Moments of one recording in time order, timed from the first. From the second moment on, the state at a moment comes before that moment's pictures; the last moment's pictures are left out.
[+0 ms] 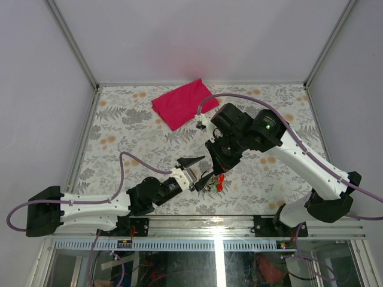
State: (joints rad) left arm -1.30 1.00 0.42 0.78 -0.28 0.26; right arm 0.97 1.47 1.83 -1.46 -0.23 0.31
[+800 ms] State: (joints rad) left arm -1.31 1.07 0.40 1.04 -0.24 0.32; right arm 0.96 1.49 1.87 -1.51 -0.31 0.31
